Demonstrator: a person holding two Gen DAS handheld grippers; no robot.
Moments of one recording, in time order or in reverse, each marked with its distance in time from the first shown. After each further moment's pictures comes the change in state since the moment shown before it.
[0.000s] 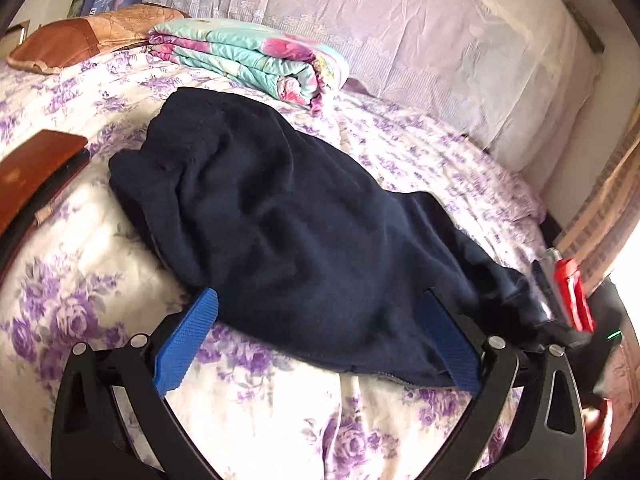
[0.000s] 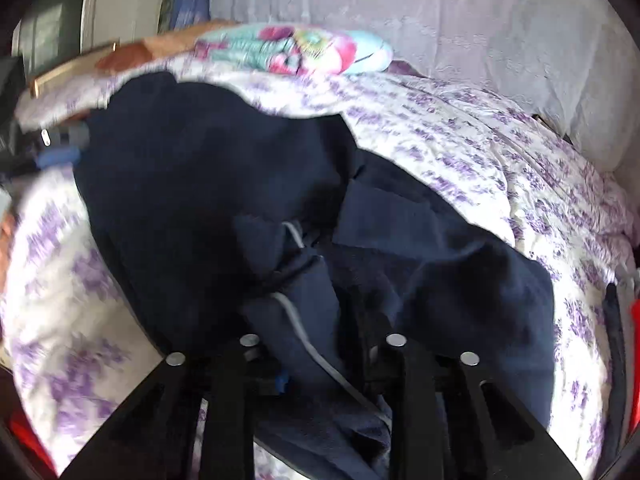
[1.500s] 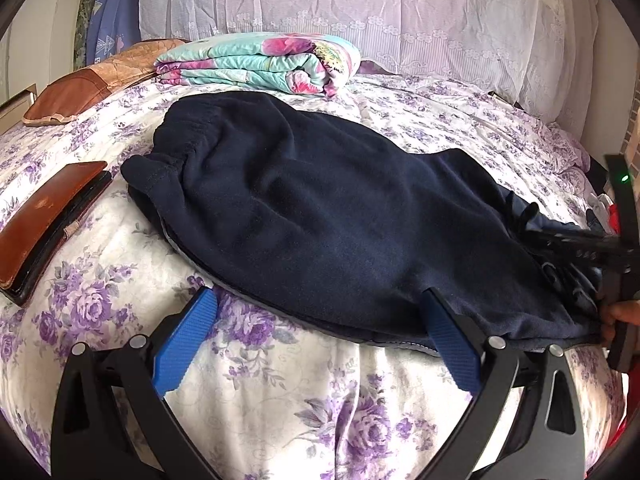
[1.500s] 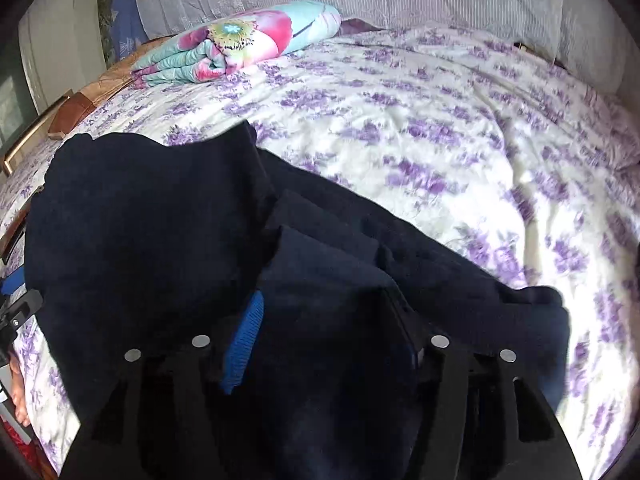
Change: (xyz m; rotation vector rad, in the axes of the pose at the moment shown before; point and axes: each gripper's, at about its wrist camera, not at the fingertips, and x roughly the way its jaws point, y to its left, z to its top) left arm 0.012 -0.027 -0.019 0.172 0.023 0.230; right arm 0.060 -0.077 0.042 0.316 0.074 0.138
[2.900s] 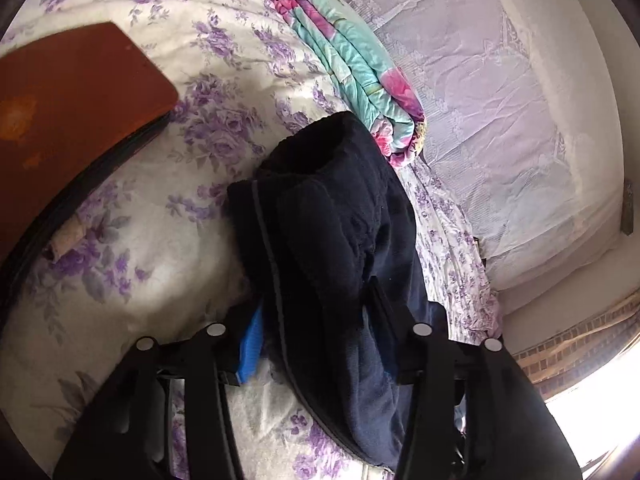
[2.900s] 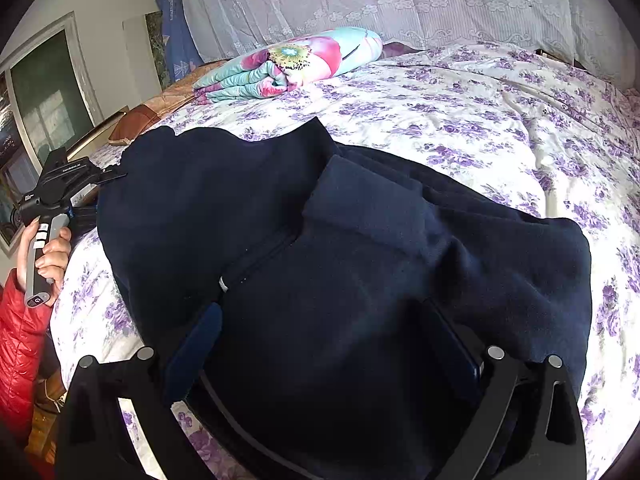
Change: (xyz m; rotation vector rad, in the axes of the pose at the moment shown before) left arm 0.049 0.136 0.047 -0.674 0.044 -0.345; right arm -0.041 0.009 -0.057 -0.031 -0.074 0.195
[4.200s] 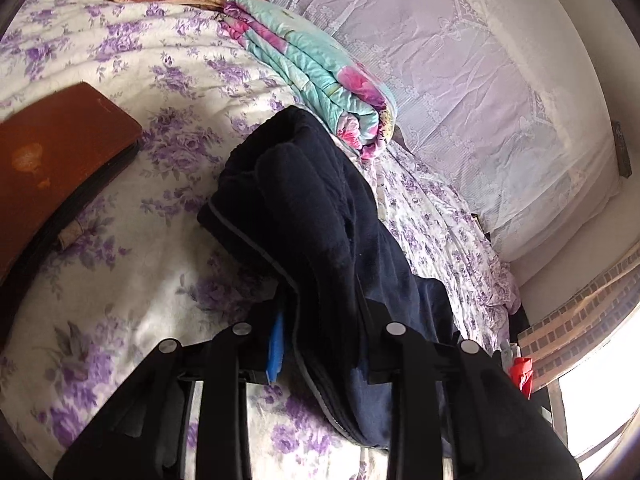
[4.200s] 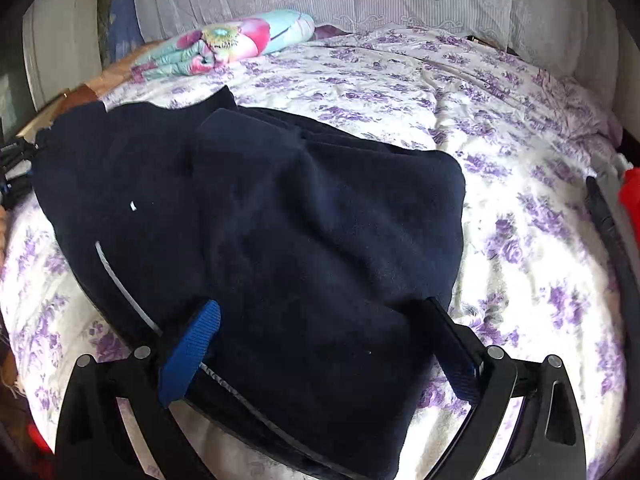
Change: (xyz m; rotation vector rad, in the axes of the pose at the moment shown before) left arm -0.028 -0.034 -0.030 0.173 -0.063 0.025; right arm -0.041 -0.039 -0.034 0.065 0.028 -0.222
